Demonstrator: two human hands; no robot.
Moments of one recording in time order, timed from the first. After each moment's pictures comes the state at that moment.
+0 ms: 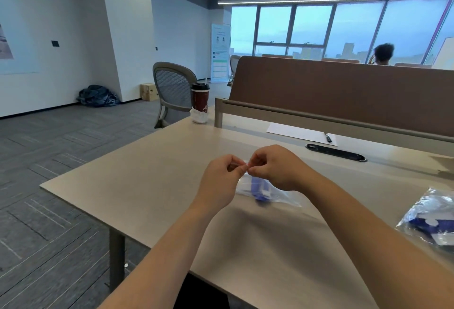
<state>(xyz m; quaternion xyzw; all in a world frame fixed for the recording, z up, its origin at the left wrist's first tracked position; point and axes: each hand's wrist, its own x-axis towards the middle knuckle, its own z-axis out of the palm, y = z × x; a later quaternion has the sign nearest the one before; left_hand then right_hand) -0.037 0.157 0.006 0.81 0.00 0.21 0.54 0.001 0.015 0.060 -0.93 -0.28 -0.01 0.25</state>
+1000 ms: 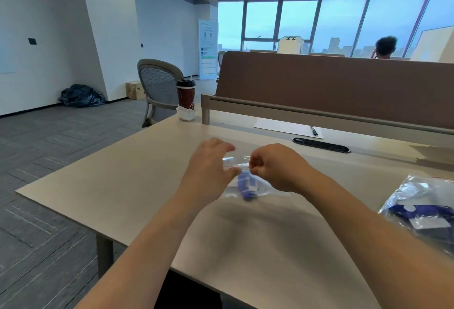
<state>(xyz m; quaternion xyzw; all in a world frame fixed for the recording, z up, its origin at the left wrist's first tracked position) -0.039 0.156 0.022 0.93 -0.05 0.25 0.26 -0.001 -0.013 0.056 -0.95 -0.26 -0.07 0.12</state>
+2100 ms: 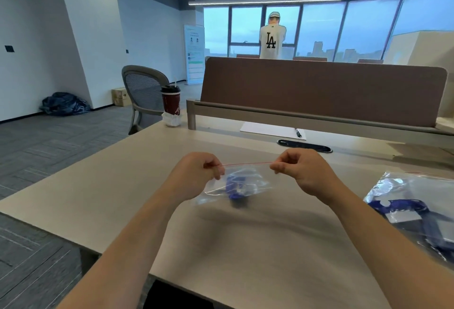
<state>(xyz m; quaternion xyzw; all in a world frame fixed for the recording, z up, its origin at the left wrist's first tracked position) -0.030 0.153 0.034 0.92 -0.07 0.12 0.36 -0.007 -0.099 0.043 -0.89 -0.16 -0.12 0.41</state>
